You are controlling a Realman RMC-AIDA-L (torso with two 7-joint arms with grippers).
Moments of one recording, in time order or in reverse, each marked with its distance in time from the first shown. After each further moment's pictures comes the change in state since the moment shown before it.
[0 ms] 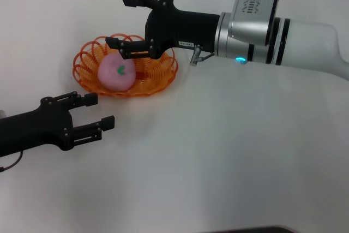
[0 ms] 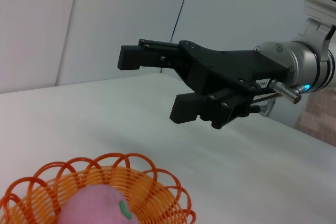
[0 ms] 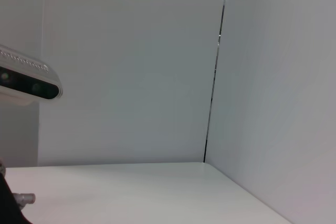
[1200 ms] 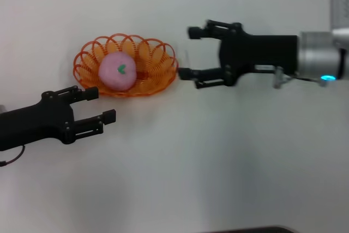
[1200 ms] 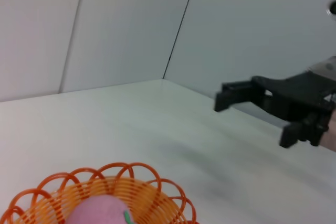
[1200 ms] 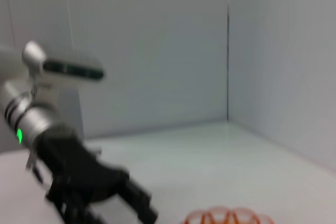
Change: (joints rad) left arm -0.014 0.000 -0.008 -0.007 -0.009 -0.008 -0.004; right arm -0.417 -0.042 -0.089 -0.629 -0.276 -0.197 0.543
